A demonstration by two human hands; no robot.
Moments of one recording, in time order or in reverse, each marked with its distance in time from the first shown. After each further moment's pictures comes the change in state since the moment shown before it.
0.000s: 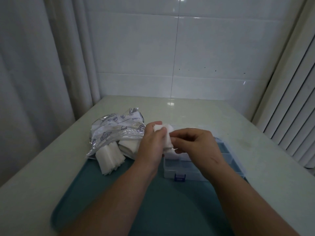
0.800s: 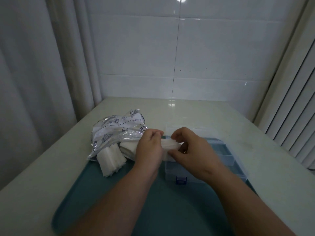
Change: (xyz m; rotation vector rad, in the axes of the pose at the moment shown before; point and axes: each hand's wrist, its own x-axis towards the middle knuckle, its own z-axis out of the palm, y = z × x) left_hand 0.005 -0.008 -0.003 0.227 0.157 0.042; right_hand -0.003 0.000 0.002 -0.529 -0.108 -0.078
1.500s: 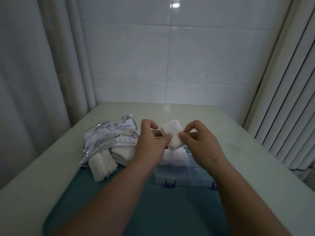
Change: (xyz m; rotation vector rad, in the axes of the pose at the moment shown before) left_hand 0.004 0.016 0.014 -0.011 -0.191 0.147; right_hand 0.008 0.010 -0.035 0.177 0.216 0.177
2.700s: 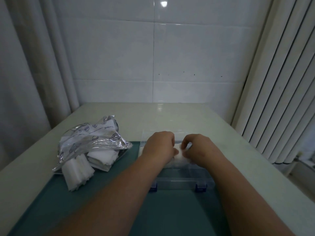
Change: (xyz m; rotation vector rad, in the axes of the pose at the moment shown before) left_hand 0.027 -0.002 0.073 1.053 -0.341 0.084; right_hand 0.036 0.054 -0.027 -0.462 -0.204 0.249
